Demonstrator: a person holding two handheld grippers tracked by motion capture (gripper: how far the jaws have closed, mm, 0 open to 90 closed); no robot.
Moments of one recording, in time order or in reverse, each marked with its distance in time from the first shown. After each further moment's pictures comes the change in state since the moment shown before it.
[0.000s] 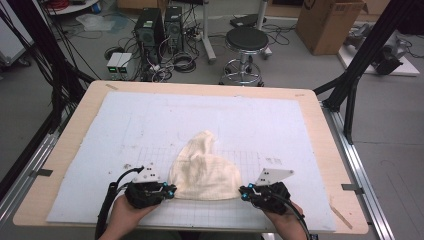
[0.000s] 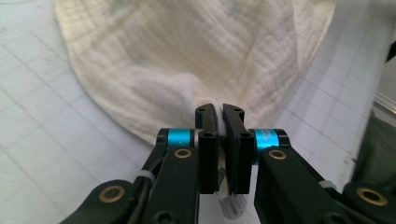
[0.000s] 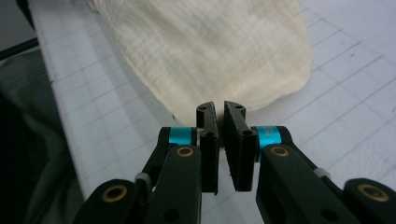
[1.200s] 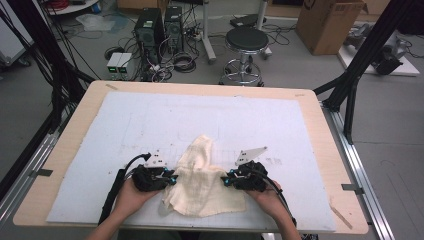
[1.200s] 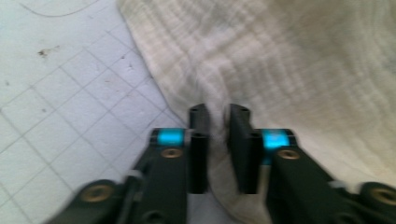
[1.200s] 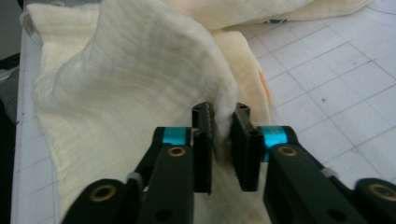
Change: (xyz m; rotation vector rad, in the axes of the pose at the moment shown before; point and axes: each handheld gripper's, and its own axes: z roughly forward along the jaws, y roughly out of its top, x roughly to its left) left arm 0.043 0.019 0.027 0.054 0.084 0.040; right arm -0.037 0.040 0.061 0.040 0.147 -0.027
